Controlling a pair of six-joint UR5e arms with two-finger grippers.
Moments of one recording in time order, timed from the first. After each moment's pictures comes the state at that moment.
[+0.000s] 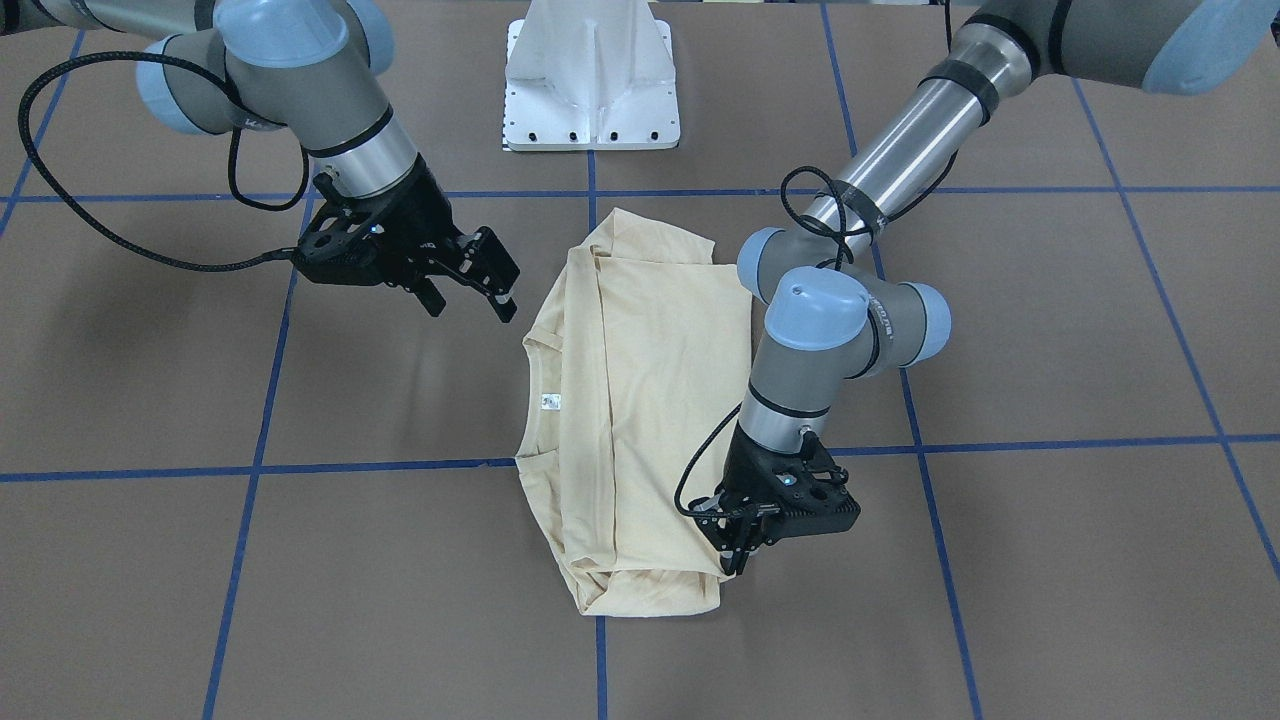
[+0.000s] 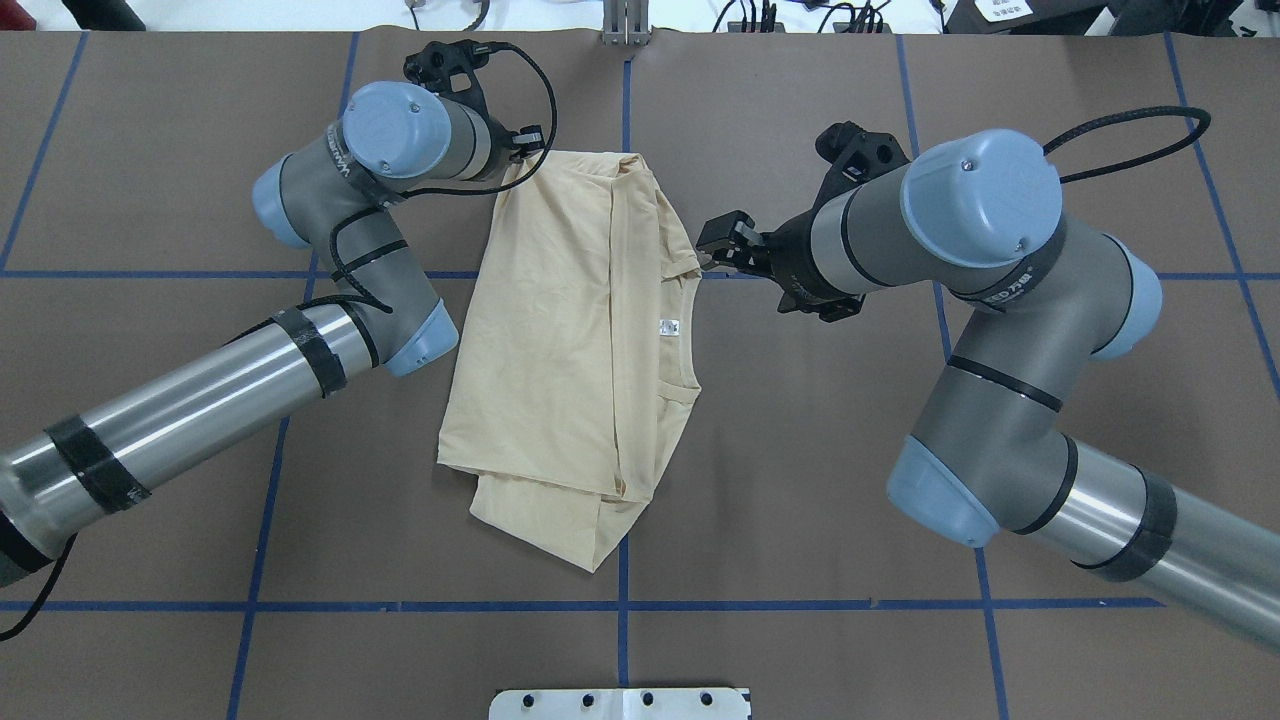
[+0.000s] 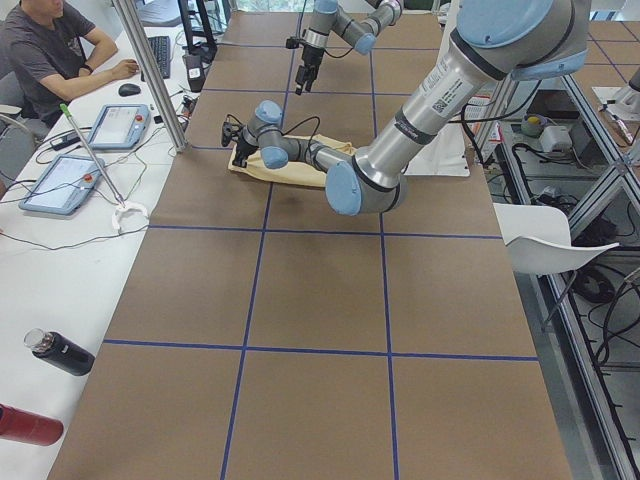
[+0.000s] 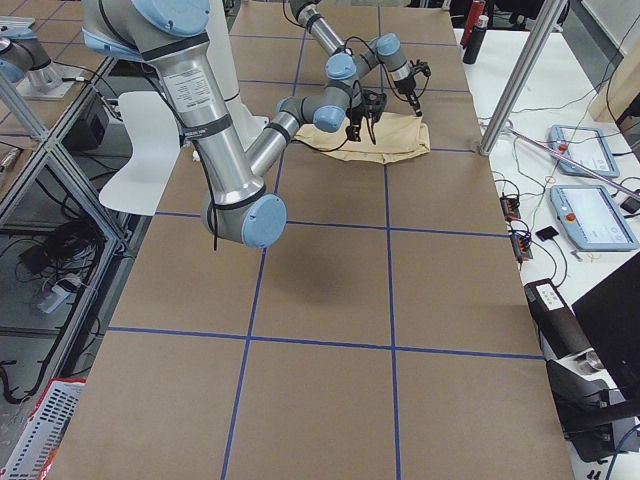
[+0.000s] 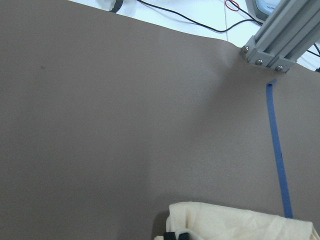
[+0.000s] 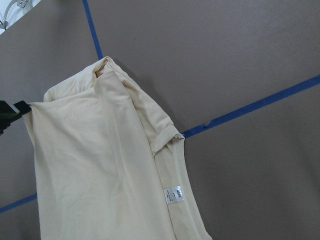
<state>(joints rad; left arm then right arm) -0.75 -2.44 -0.99 -2.38 -1.63 -1.30 0.66 -1.08 1.85 -1.24 1.86 1.62</state>
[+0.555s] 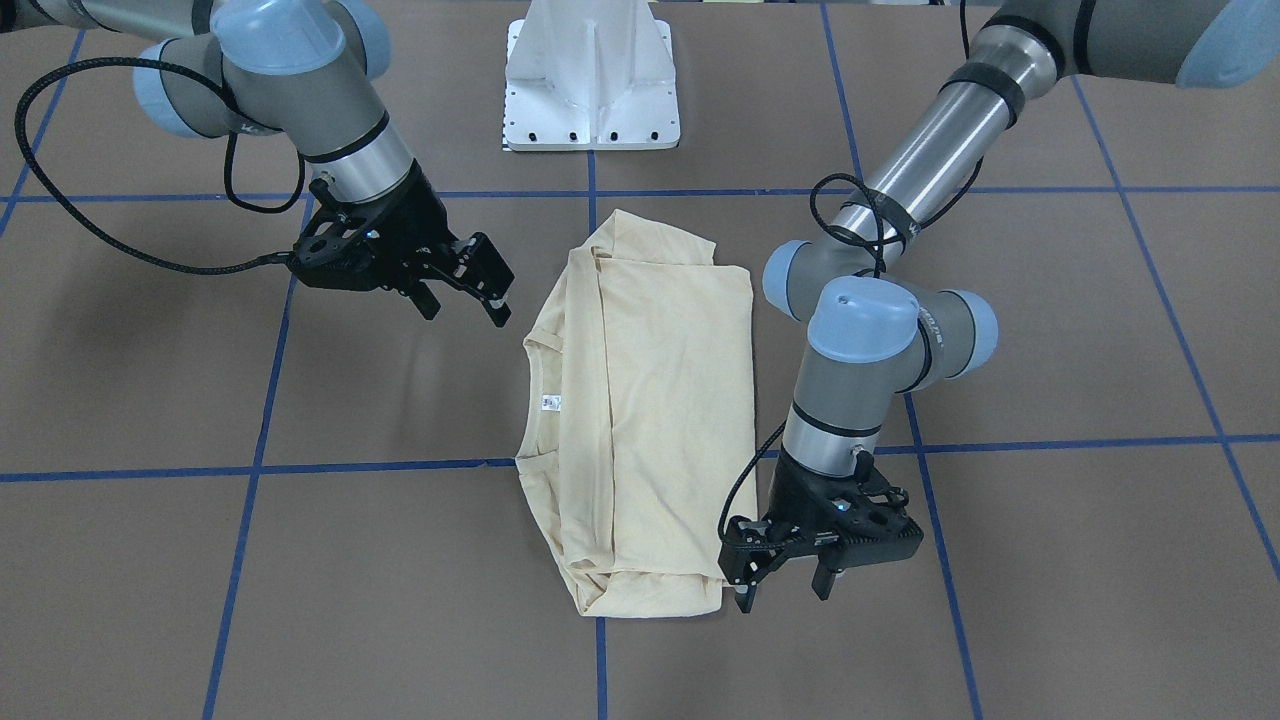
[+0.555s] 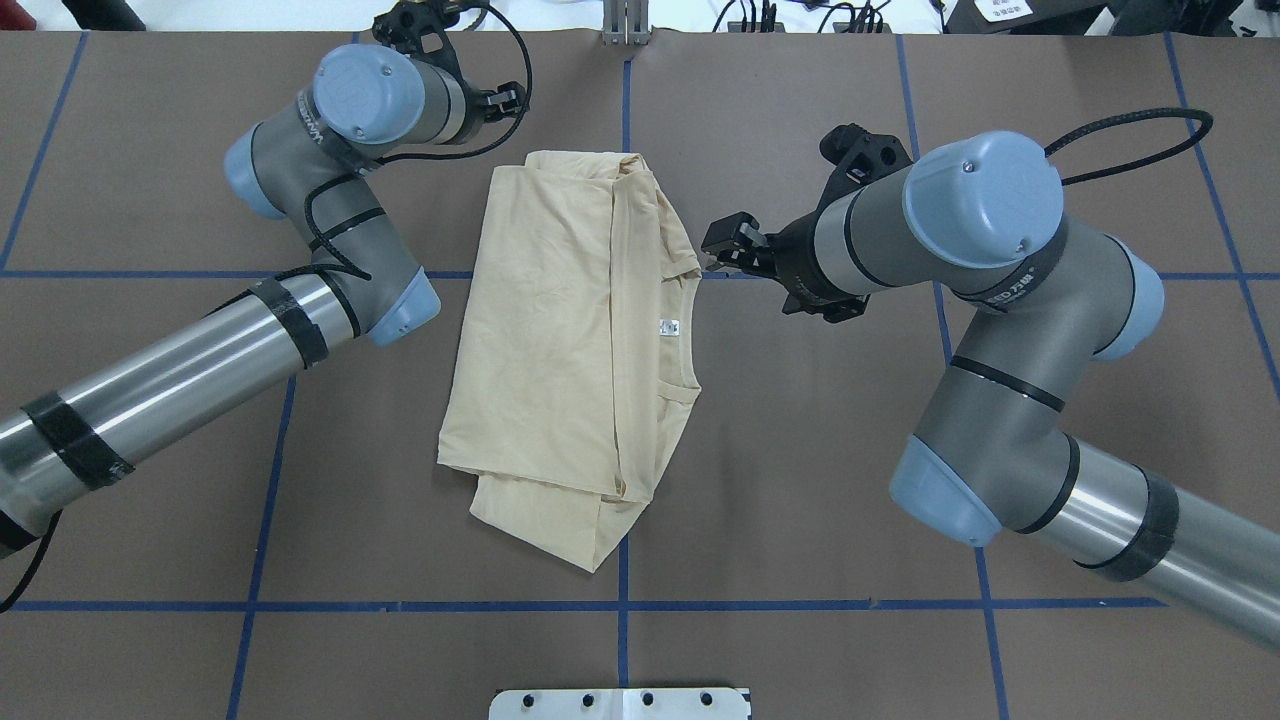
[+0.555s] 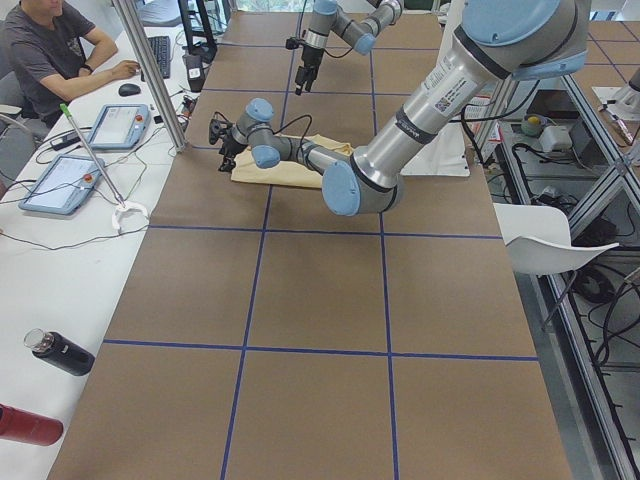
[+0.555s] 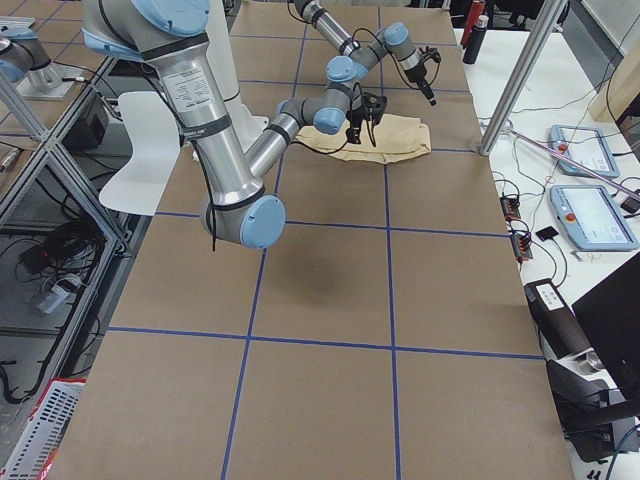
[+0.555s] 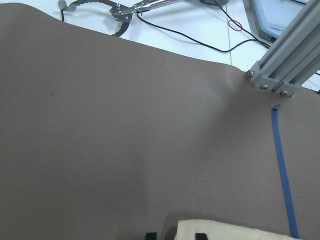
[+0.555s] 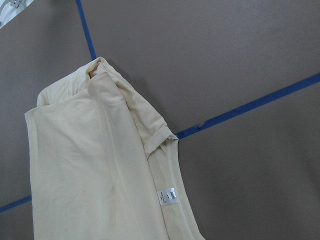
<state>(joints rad) -0.82 -2.43 -1.01 -2.37 -1.61 -1.26 0.65 -1.09 1.84 -1.24 1.86 1.62</state>
